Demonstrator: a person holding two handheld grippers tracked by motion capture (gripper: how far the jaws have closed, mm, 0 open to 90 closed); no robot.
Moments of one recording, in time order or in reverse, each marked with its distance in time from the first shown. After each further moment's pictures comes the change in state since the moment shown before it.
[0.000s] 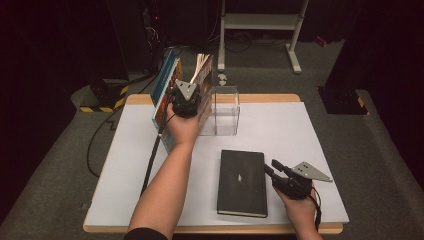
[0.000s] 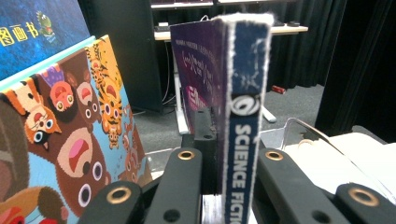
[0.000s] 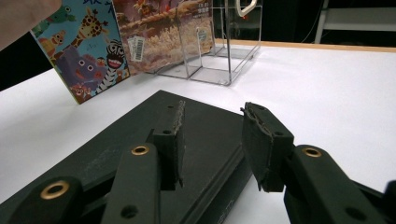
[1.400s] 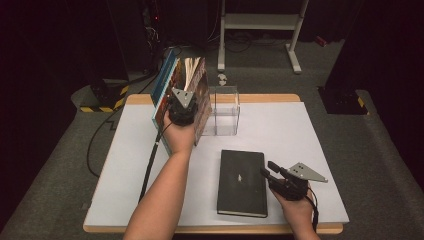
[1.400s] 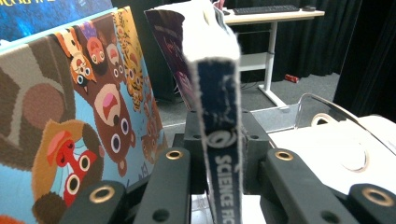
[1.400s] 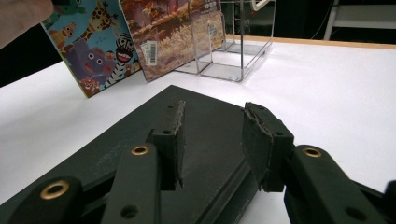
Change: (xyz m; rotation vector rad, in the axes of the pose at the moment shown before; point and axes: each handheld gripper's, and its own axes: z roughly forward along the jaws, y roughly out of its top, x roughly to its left) left arm 0.003 -0.016 -0.018 0.050 0.051 0.018; right arm 0.008 -0.002 0.005 0.017 0.024 -0.018
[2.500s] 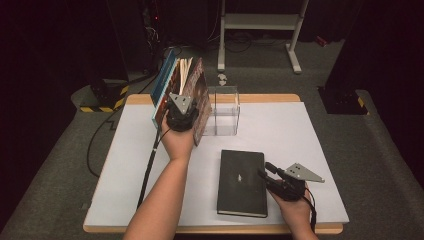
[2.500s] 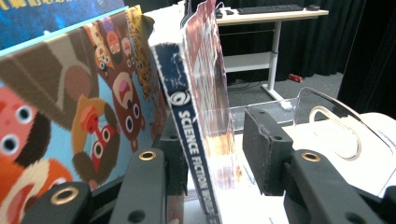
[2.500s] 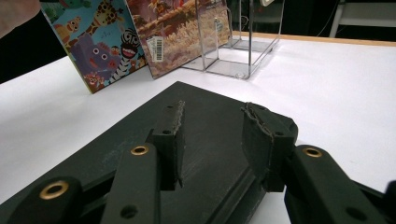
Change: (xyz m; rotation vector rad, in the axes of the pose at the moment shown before) left arm 0.000 -0.006 -0.020 0.000 0.021 -0.006; right arm 0.005 -0.001 0.004 0.013 0.012 -0.008
